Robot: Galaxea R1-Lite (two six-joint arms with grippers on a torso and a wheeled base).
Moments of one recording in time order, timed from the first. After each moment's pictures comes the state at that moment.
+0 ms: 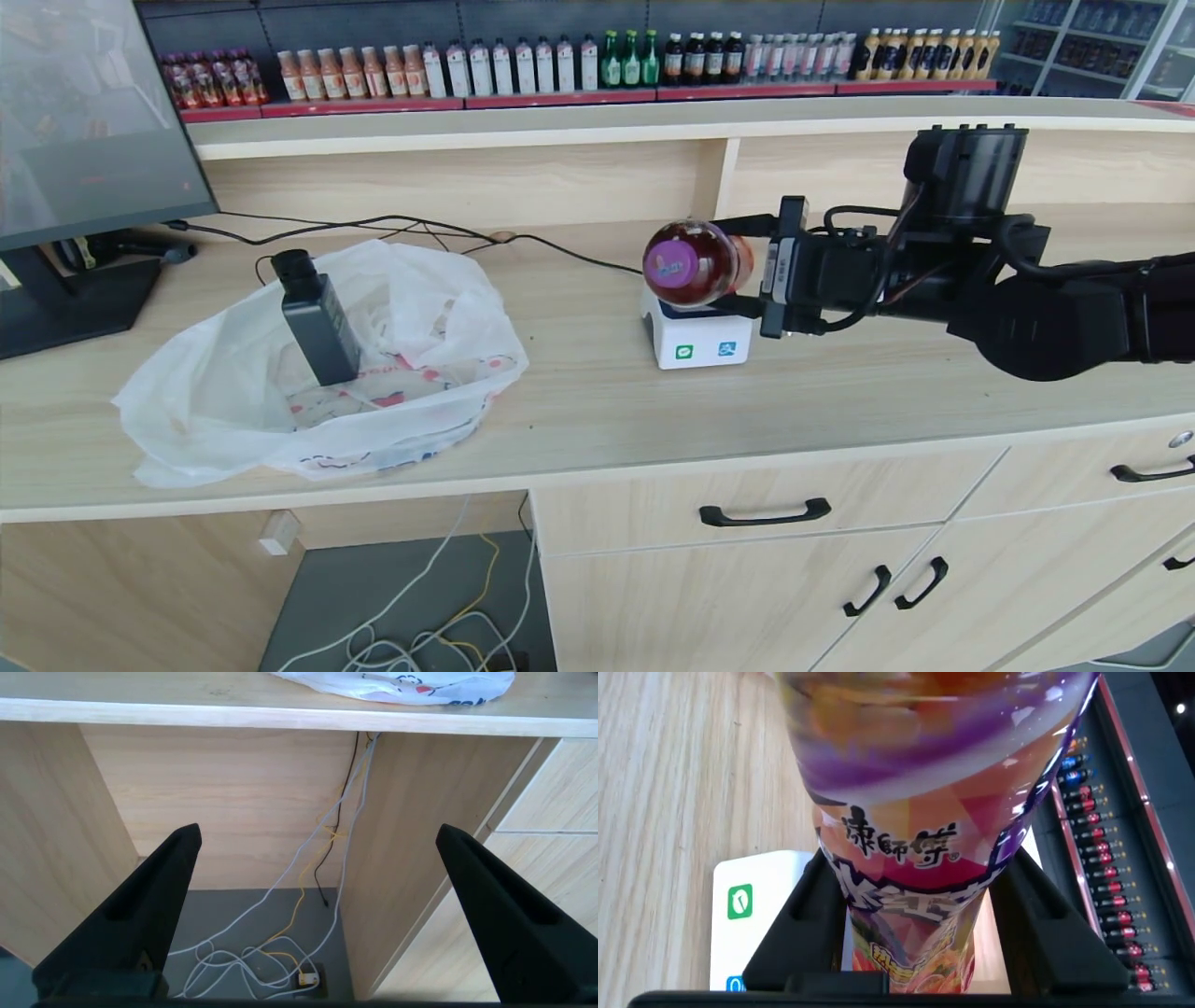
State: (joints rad) left arm 0.00 0.00 0.00 0.00 0.00 0.01; right arm 0.36 1.91 -1.39 -0.46 0.69 -1.34
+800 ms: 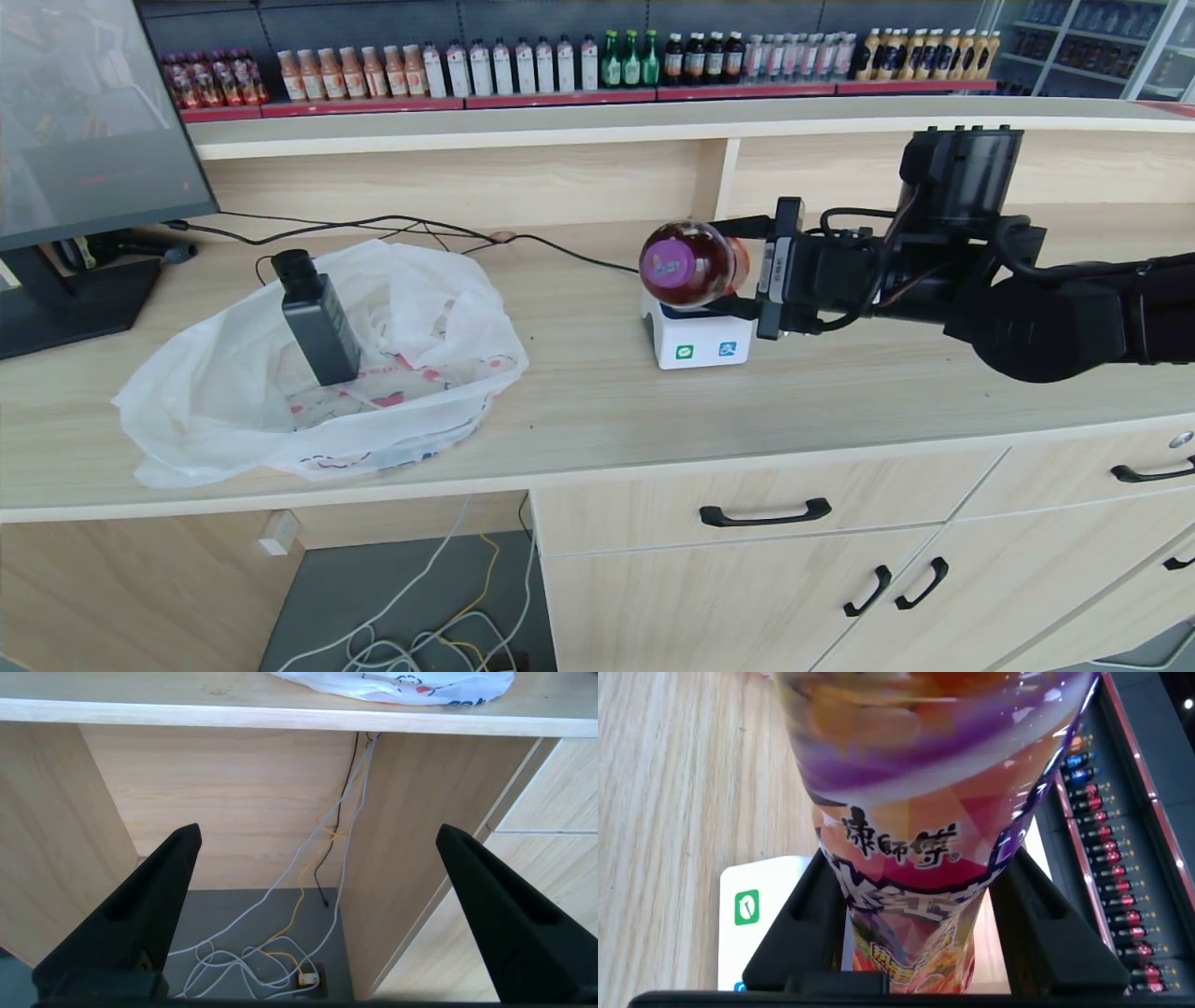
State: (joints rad) left arm 0.00 0.00 0.00 0.00 0.00 0.01; right arm 0.37 1.91 -1.39 -0.46 0.69 -1.32
